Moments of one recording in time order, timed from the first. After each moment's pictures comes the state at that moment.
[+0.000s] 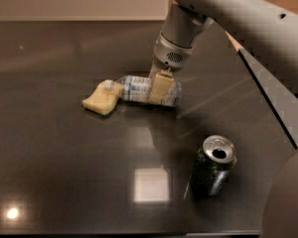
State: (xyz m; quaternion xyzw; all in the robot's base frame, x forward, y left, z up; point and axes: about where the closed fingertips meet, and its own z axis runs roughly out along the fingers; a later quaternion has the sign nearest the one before) arm 0.577 -0.021 0.858 -0.69 0.70 0.13 0.11
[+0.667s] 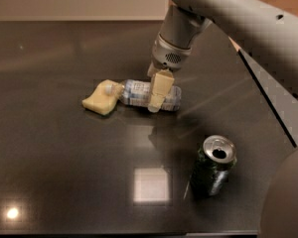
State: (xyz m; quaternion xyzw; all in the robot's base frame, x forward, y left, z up) arm 0.579 -0.018 0.856 -0.69 0.70 0.13 0.11
